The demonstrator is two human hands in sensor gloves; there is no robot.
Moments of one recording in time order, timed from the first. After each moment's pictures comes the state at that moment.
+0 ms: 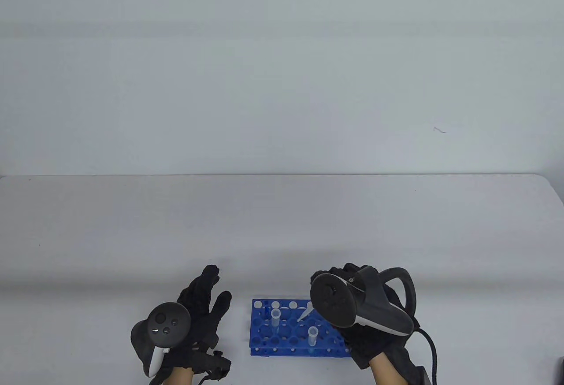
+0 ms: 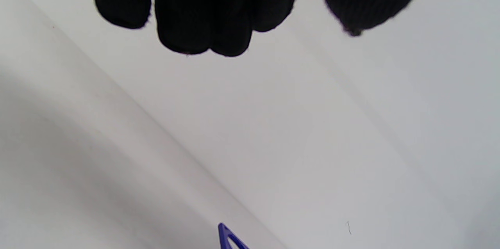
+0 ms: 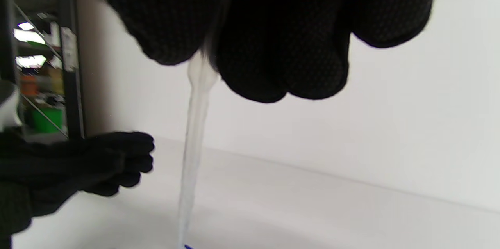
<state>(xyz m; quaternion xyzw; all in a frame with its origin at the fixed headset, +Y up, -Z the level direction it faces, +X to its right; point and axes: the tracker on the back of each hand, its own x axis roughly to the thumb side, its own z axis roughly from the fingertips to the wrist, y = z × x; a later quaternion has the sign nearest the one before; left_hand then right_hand) -0.218 -0.714 -0.316 0.14 -0.03 0.39 0.91 0.072 -0.530 -0.286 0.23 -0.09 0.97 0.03</state>
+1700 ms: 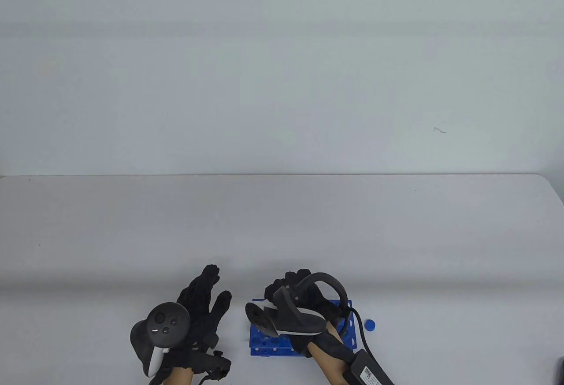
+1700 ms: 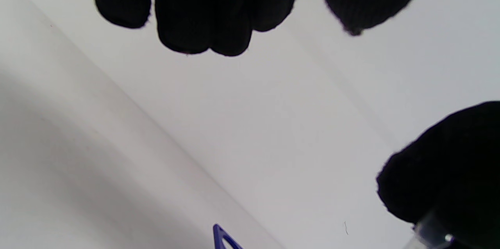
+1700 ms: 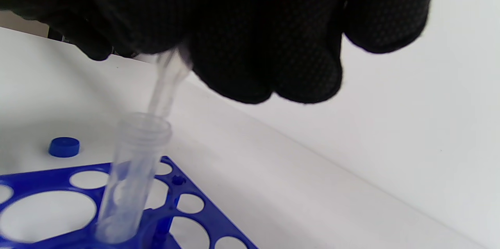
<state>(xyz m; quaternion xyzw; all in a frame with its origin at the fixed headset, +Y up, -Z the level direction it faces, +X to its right) -0.219 -0.714 -0.317 0.14 -0.03 0.39 0.91 -0.013 -0.646 -0.331 0.29 -0.11 0.94 -0.14</state>
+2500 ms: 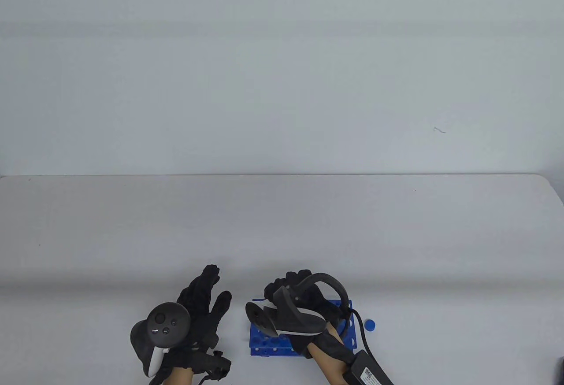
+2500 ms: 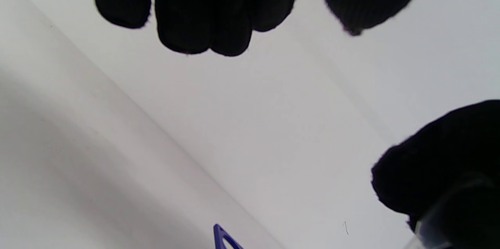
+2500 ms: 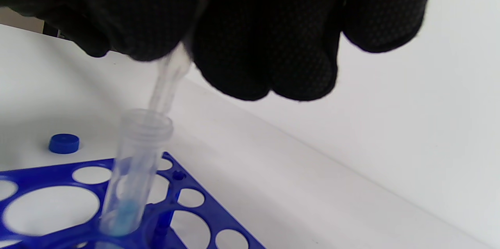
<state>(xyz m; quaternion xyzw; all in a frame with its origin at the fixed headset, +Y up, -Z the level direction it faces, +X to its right) -0.219 -0.714 -0.317 0.14 -0.03 0.39 0.91 -0.013 -0.645 -0.330 0.28 -0.10 0.94 -0.15</state>
